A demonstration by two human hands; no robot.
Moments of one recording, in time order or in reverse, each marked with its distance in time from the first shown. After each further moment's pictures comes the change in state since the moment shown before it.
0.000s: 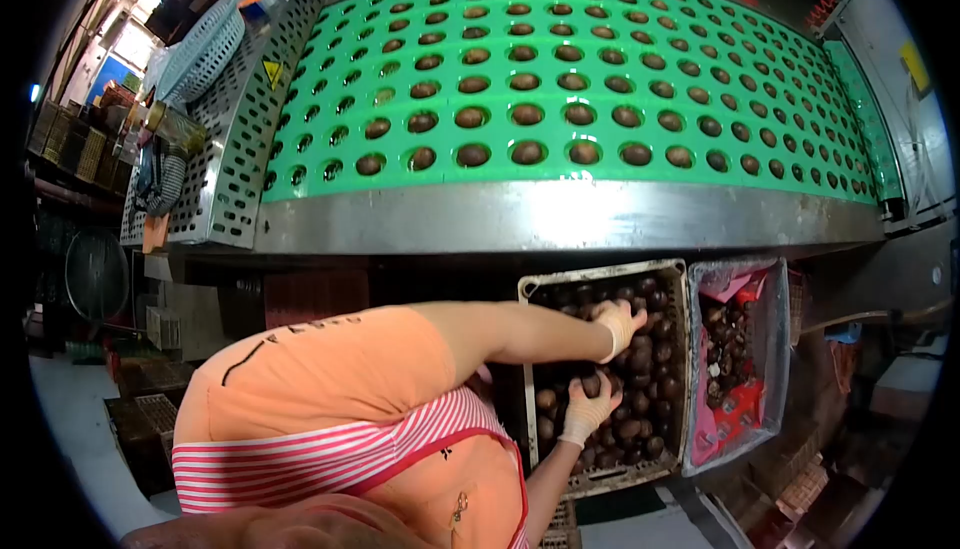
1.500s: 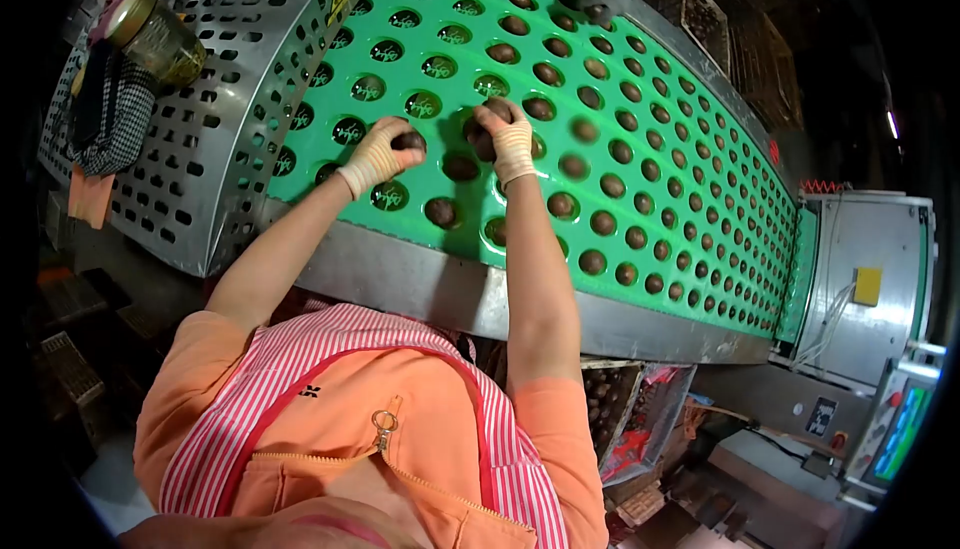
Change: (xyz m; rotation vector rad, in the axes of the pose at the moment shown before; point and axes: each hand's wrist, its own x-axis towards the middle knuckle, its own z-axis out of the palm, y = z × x) left_hand -0.347 -0.537 0.098 -1.016 1.238 -0.718; right_hand 0.001 -0.534 0.398 0.531 -1.067 -0.340
